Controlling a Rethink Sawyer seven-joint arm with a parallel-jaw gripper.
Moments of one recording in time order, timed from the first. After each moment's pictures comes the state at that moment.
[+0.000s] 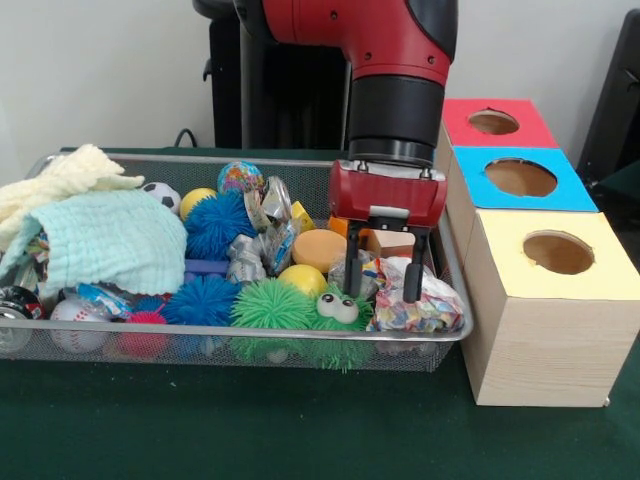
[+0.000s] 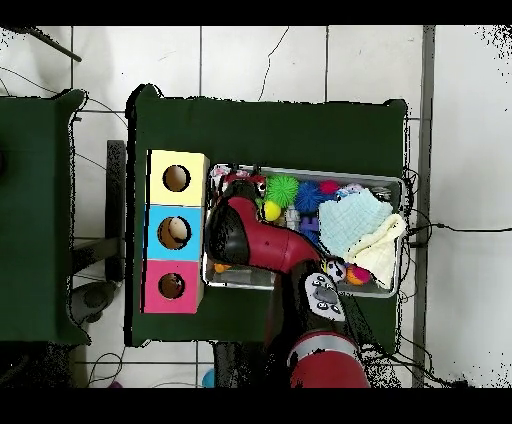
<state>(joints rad) -0.18 -0.52 0.02 1.77 0.09 -0.30 1.45</state>
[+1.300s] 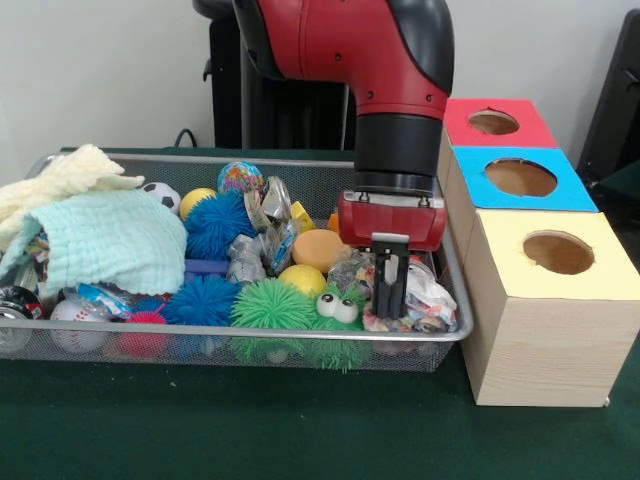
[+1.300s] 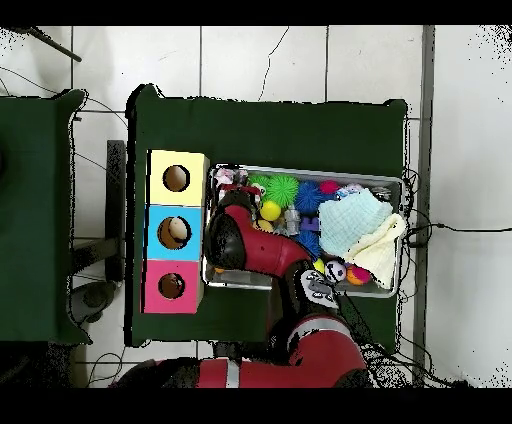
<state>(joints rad) -0.19 -0.44 0.05 1.78 0.09 -0.36 1.57</state>
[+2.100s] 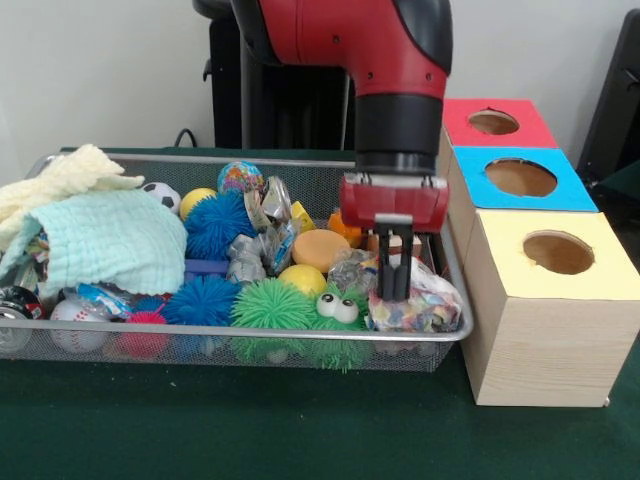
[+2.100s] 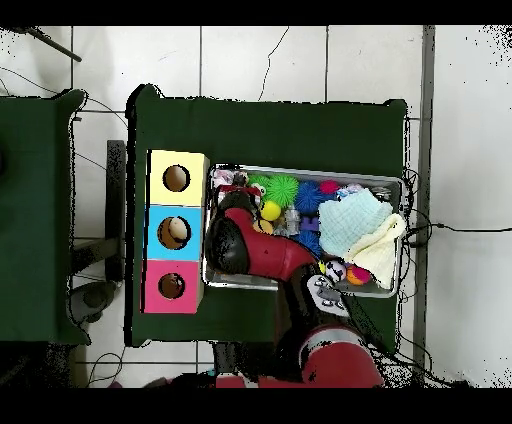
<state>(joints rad) -0.24 -0.52 0.09 1.84 0.03 -0.34 1.57</state>
